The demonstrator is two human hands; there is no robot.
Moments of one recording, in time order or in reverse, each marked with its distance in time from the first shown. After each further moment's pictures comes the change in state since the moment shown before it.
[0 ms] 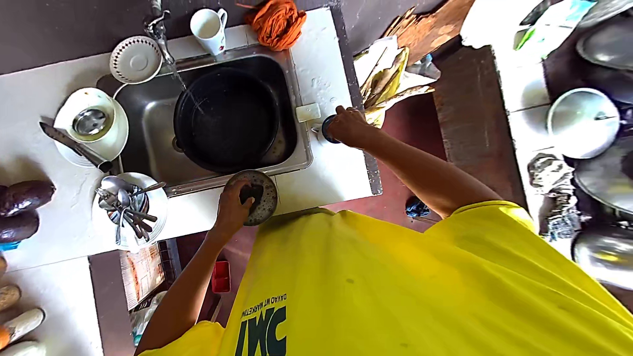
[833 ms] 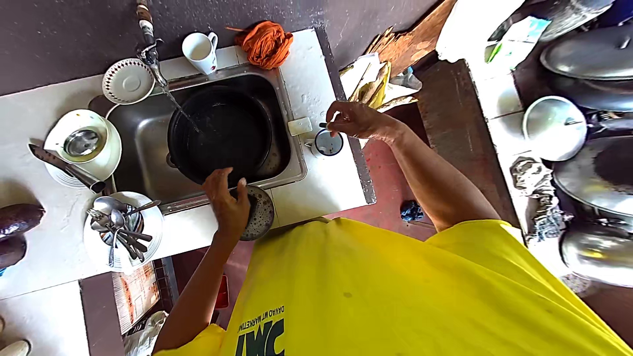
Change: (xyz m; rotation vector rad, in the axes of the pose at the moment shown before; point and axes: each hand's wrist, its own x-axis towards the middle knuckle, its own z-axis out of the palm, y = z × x) left_hand 0.026 0.019 0.004 -0.025 0.625 0.320; right_hand -0.023 0.049 -0.036 0.793 0.227 -0.164
